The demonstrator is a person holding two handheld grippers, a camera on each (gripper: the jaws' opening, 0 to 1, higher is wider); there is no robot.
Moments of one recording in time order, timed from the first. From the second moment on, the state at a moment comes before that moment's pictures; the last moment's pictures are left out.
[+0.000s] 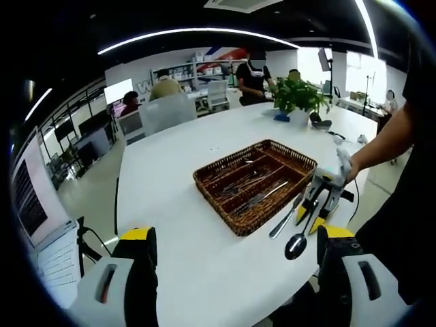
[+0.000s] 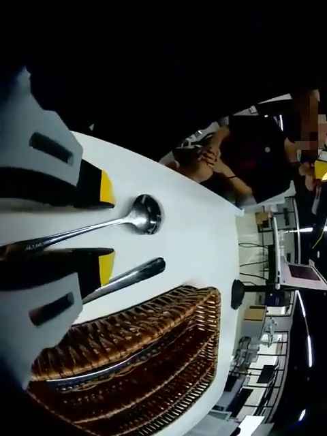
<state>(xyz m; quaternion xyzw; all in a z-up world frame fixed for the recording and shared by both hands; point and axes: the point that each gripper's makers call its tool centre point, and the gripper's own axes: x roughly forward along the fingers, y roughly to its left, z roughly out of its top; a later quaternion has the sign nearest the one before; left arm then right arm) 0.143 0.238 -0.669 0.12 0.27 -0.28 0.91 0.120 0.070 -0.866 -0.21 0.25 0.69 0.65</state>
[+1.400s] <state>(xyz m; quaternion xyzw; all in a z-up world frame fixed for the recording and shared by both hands) 0.153 0.231 -0.669 0.12 0.27 -0.29 0.91 0.136 0.069 -0.851 -0.27 0.26 0.65 0.66</state>
